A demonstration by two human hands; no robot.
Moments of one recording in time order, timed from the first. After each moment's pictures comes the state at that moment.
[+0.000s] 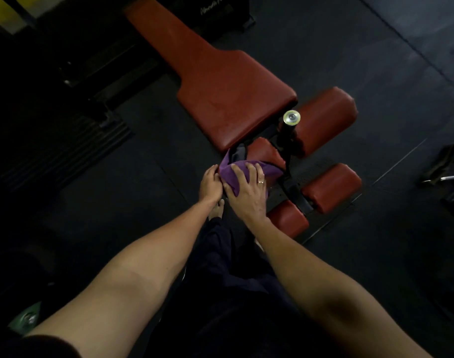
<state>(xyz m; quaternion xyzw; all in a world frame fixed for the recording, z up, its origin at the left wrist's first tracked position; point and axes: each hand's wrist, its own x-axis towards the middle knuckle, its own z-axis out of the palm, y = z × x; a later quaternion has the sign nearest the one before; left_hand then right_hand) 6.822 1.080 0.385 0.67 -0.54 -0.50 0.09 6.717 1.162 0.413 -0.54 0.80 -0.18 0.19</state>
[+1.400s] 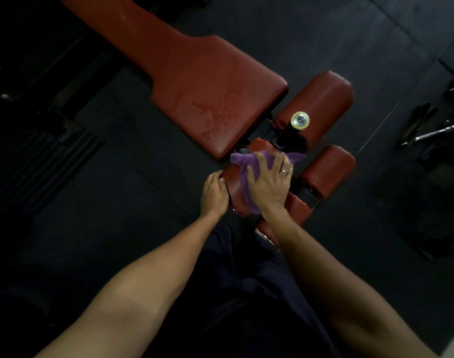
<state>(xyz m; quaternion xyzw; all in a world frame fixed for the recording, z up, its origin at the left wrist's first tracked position) 6.832 1.050 0.365 0.59 -0.63 -0.50 0.06 6.691 1.108 0.387 -0.44 0.89 -0.11 0.01</state>
